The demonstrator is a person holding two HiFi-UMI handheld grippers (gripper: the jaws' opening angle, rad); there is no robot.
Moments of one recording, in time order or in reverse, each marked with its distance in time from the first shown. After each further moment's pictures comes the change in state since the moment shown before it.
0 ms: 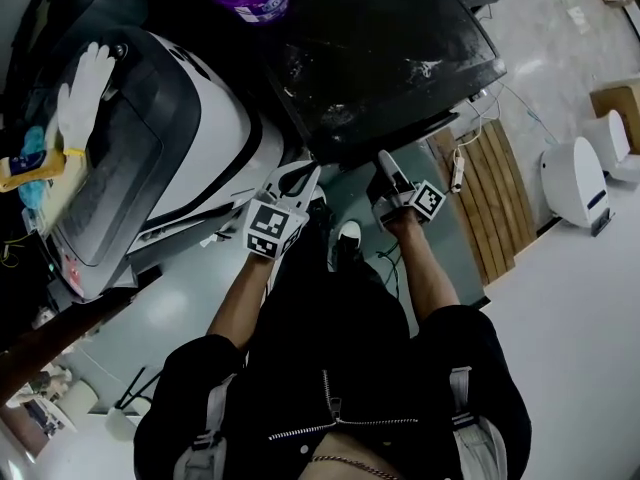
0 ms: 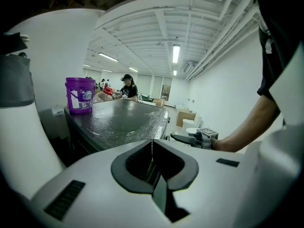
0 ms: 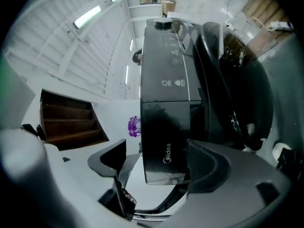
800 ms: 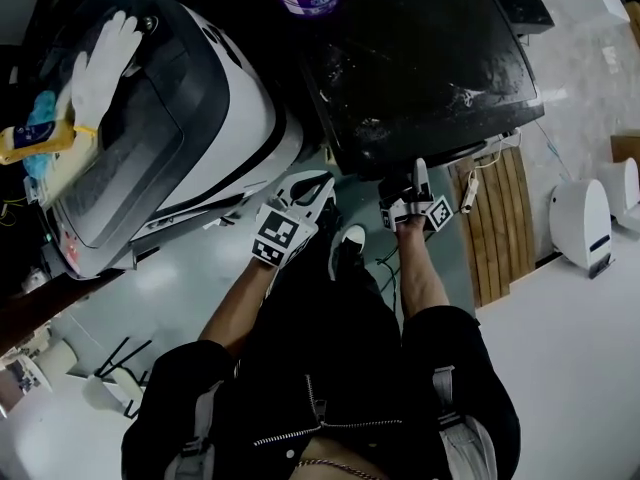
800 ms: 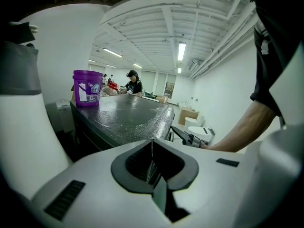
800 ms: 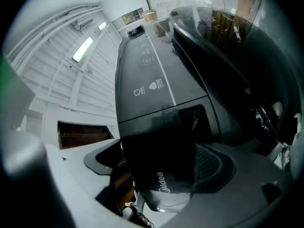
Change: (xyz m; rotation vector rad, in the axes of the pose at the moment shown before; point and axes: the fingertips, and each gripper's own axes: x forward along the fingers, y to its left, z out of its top) left arm -0.007 0.025 -0.017 -0.048 0.043 0.023; right arm 0.035 -0.027 0.031 0.201 -0.144 0.259
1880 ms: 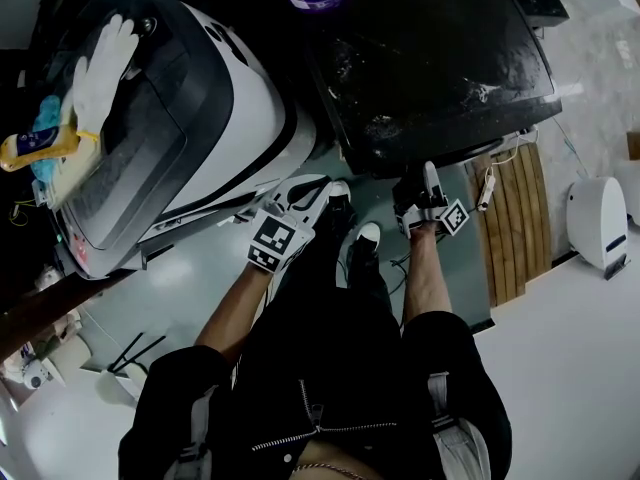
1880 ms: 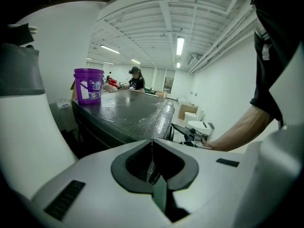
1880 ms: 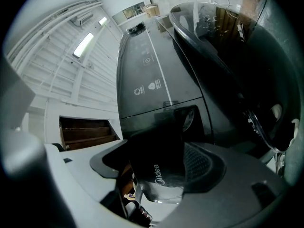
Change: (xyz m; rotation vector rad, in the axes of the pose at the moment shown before) left arm -0.015 0.009 -0.014 0.033 0.055 0.002; right arm -0.012 -0.002 -0.005 -0.028 0.076 0.016
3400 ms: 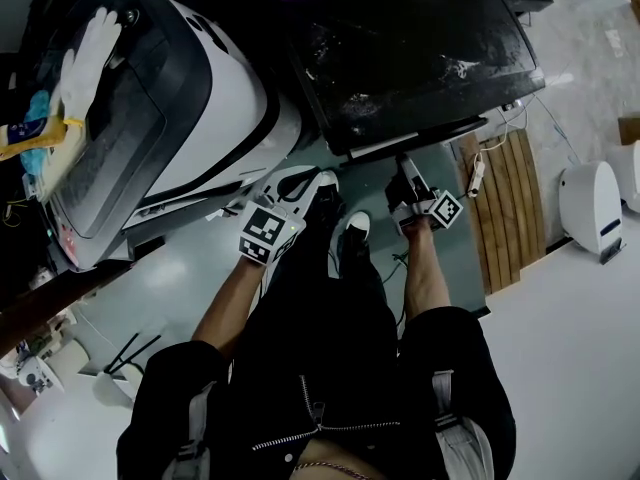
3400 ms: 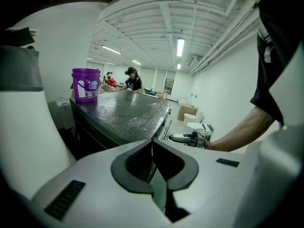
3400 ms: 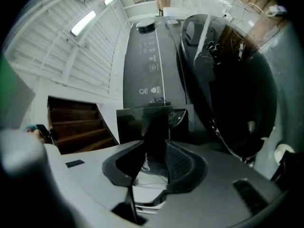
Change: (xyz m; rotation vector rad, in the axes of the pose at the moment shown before) left arm 0.001 -0.031 -0.004 -0.023 -0.009 -0.002; right arm -0.044 -0.004 -0.012 -0.126 0.131 -0.187
